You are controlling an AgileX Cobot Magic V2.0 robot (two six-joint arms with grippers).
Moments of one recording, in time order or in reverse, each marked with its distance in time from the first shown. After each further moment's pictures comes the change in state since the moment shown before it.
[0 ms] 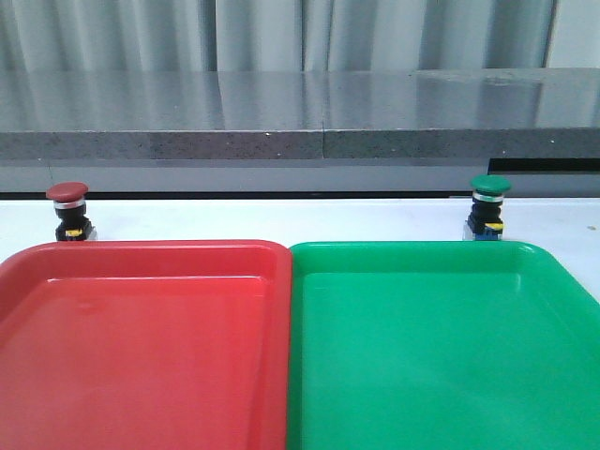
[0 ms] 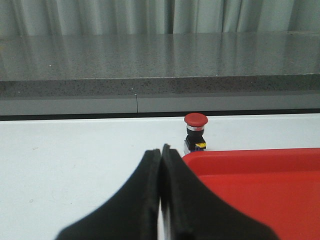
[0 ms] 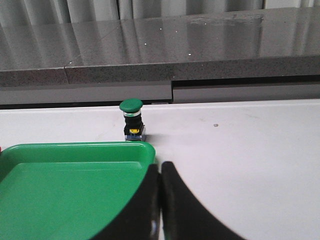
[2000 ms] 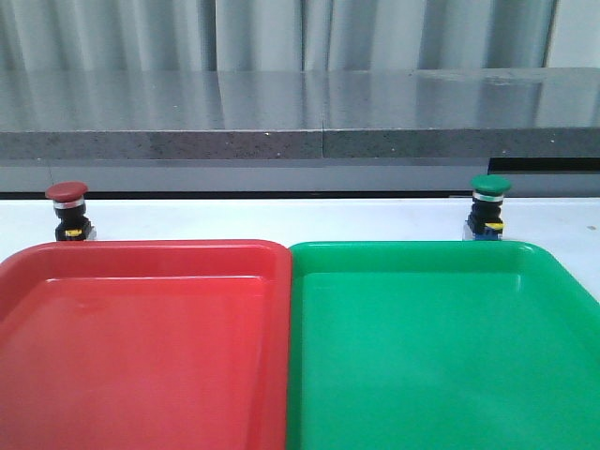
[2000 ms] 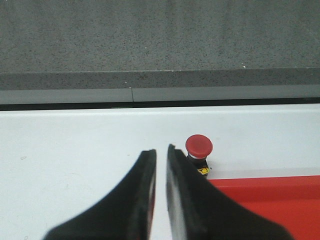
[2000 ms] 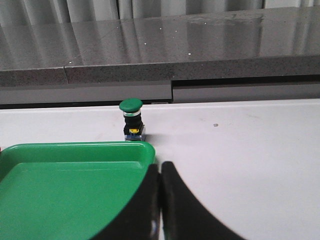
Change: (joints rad) left arm -0.003 0.898 -0.675 0.001 0.120 0.000; right arm 0.000 0.000 0.000 0.000 0.000 0.000
